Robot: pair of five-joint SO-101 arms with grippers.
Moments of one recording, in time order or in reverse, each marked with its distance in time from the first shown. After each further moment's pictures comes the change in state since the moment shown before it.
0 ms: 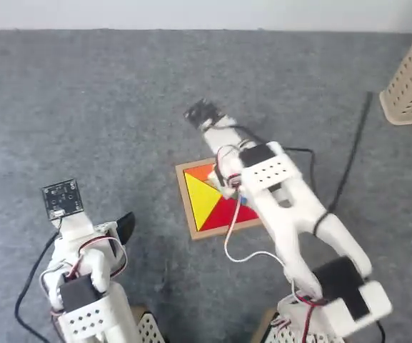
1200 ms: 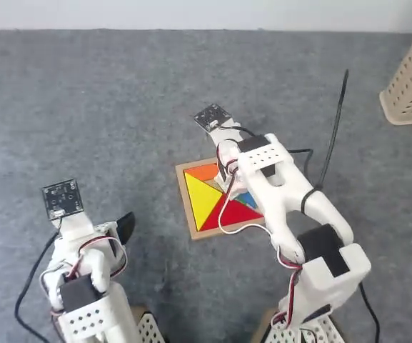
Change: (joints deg) left arm 0.0 0.0 0.0 0.0 0.0; right arm 2.5 15.1 -6.9 4.7 -0.7
